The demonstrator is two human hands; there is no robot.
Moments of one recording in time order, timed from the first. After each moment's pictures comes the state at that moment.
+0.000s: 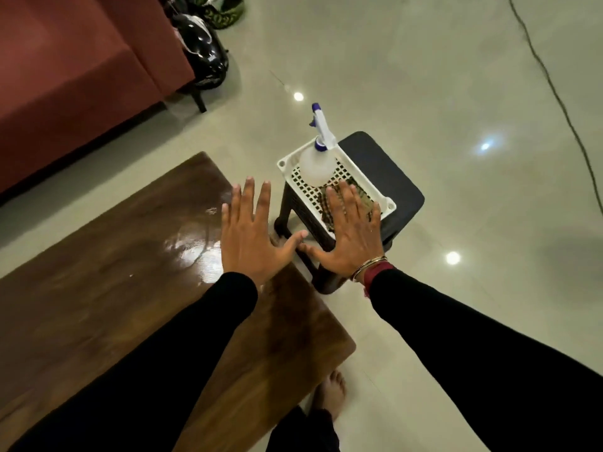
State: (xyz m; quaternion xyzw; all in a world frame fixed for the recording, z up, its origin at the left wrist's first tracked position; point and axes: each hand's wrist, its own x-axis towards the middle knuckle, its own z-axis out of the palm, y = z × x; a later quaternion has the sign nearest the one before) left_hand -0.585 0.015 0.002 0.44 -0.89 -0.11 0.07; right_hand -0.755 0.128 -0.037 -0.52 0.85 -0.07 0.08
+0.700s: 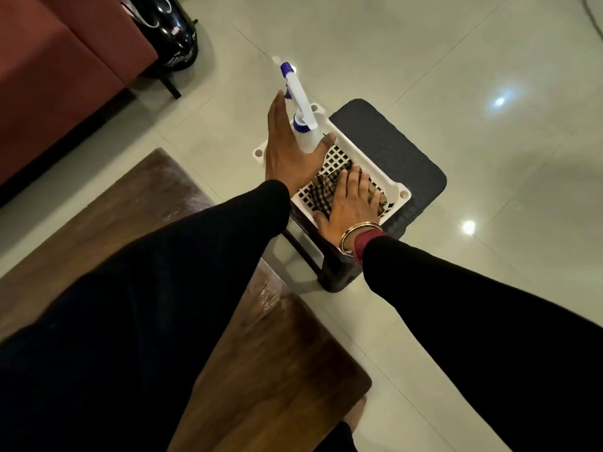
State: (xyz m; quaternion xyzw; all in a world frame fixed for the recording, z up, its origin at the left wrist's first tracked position) left_hand -0.780 -0.076 -0.099 0.41 -0.78 -0.42 0.21; right_hand -0.816 0.067 -0.147 -0.37 0.90 -0.03 0.23
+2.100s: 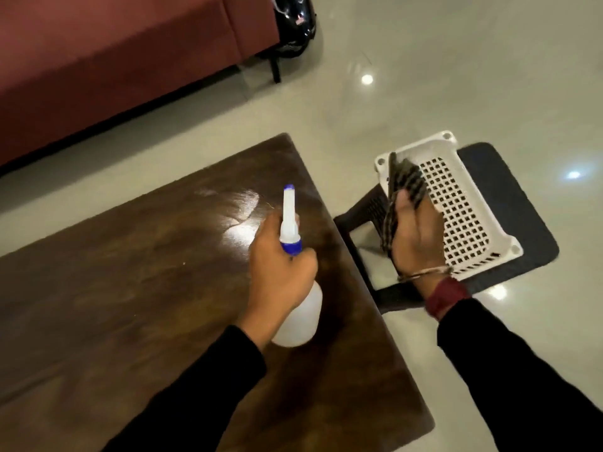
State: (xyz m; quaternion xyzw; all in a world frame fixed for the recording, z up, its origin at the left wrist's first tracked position) left_hand -0.537 -0.031 0.001 0.62 -0.58 -0.48 0.21; right_hand -0.731 0.014 -0.062 -0.35 0.76 -0.49 0.23
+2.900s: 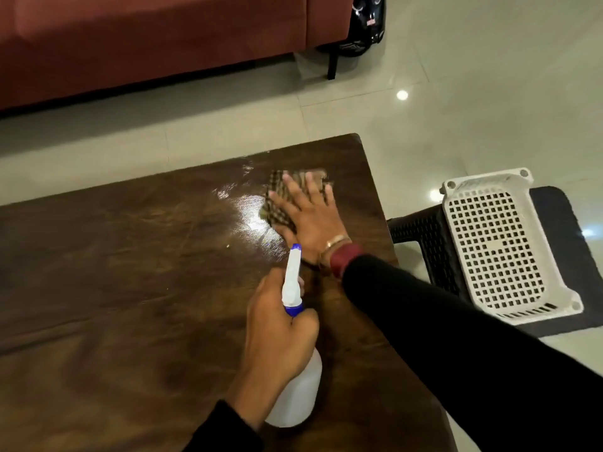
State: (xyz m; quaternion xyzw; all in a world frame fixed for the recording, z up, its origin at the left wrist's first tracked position) left_hand -0.430 -0.001 -0.014 0.66 -0.55 -0.47 0.20; right_hand -0.558 -0.123 -0.134 -0.76 0.63 -0.01 0.18
